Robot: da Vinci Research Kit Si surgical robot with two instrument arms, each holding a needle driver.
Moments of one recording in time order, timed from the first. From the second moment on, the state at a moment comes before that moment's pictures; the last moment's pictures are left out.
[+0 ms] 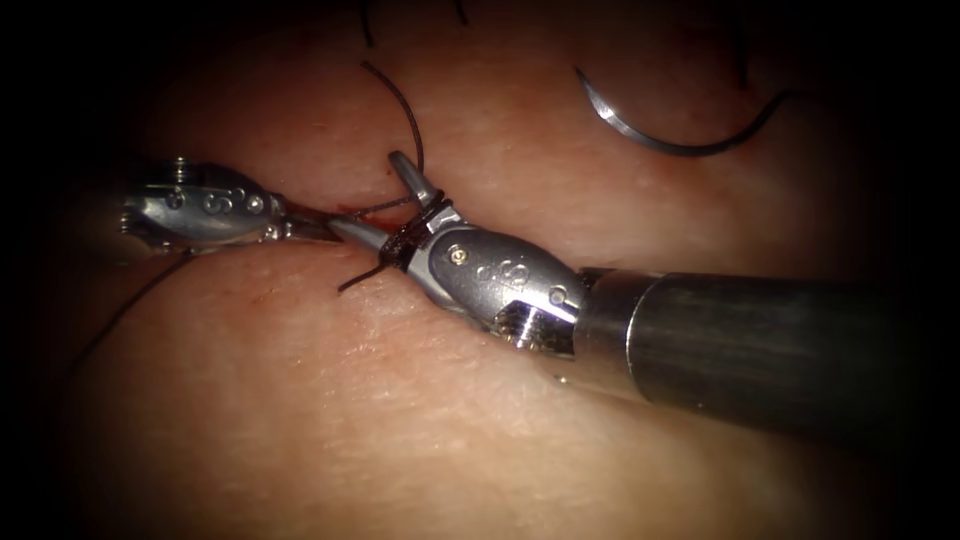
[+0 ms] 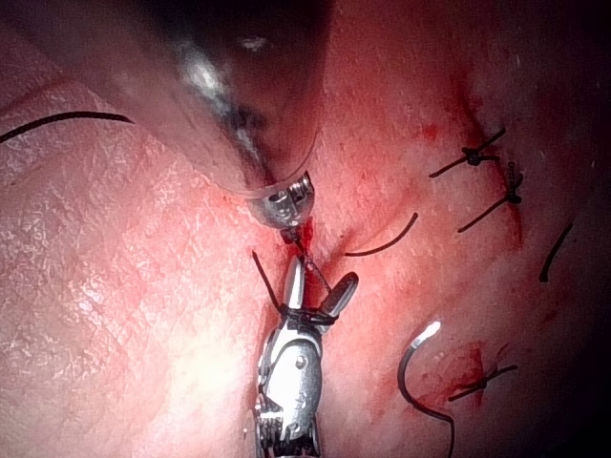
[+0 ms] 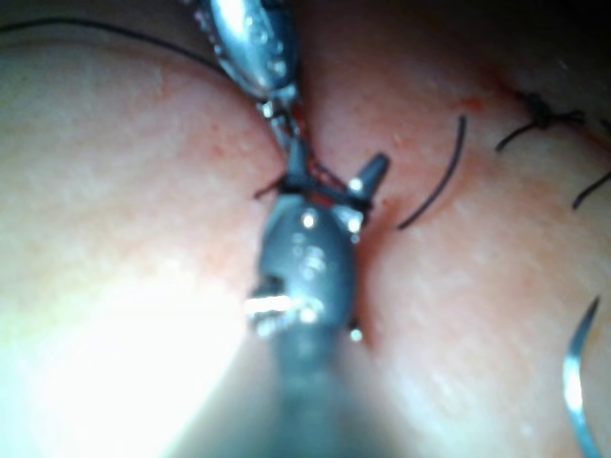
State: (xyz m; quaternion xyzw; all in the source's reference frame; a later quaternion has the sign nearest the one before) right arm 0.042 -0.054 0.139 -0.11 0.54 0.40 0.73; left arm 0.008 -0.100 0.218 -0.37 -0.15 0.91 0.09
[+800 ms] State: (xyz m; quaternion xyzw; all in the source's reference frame) right arm 0.041 -0.051 0.142 -0.16 0.48 0.44 0.74; left arm 0.004 -0.096 0.217 -0.37 -0.14 0.91 0.11
